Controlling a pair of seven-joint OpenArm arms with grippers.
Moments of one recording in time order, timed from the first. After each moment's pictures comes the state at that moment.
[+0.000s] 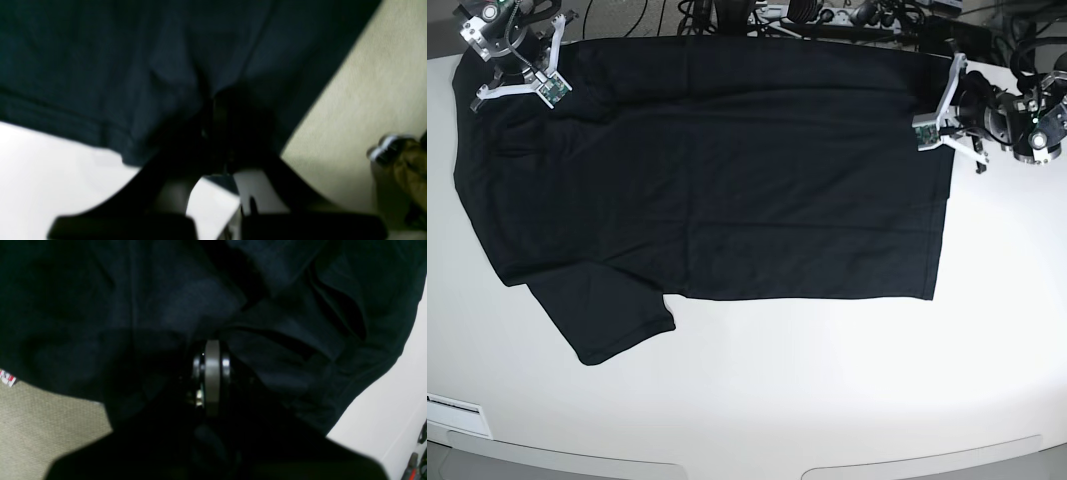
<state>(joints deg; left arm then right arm) -2.3 -73.1 44.1 113.4 -44.3 -30.3 51.1 -46.5 48.5 -10.8 118.4 5.3 6.1 -44.8</state>
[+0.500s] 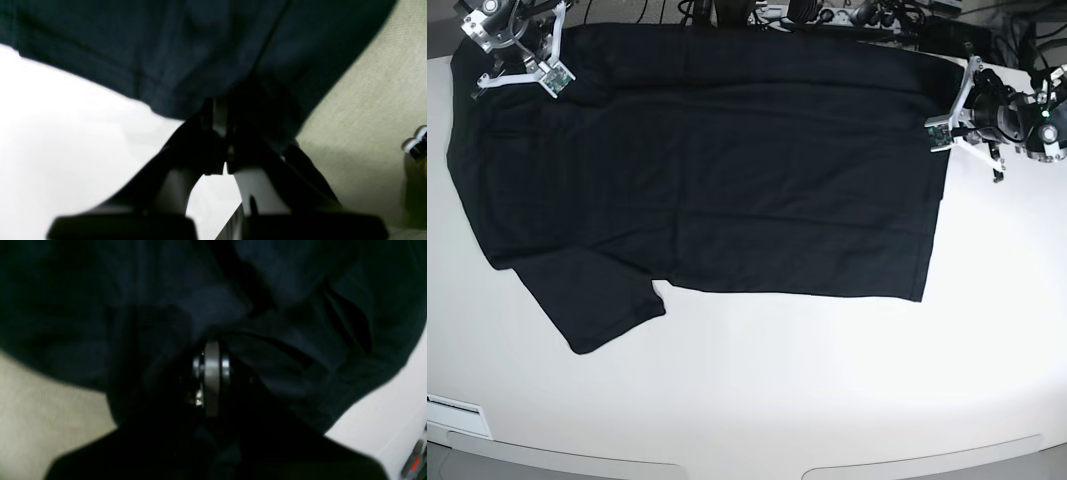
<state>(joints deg) -2.4 -77.0 44.1 117.8 -39.3 -26.6 49.6 -47.8 48.1 -10.3 124.7 5.3 7.0 -51.6</state>
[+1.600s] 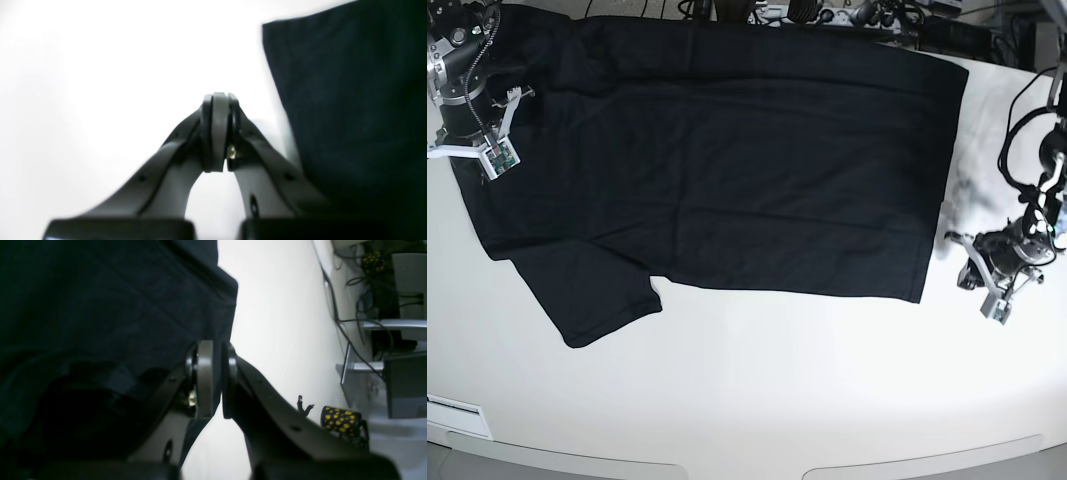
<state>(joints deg) -17.2 -49.8 20.4 74.9 -45.9 -20.4 33.5 -42.5 47.8 5.6 128.7 -2.6 -3.9 -44.8</state>
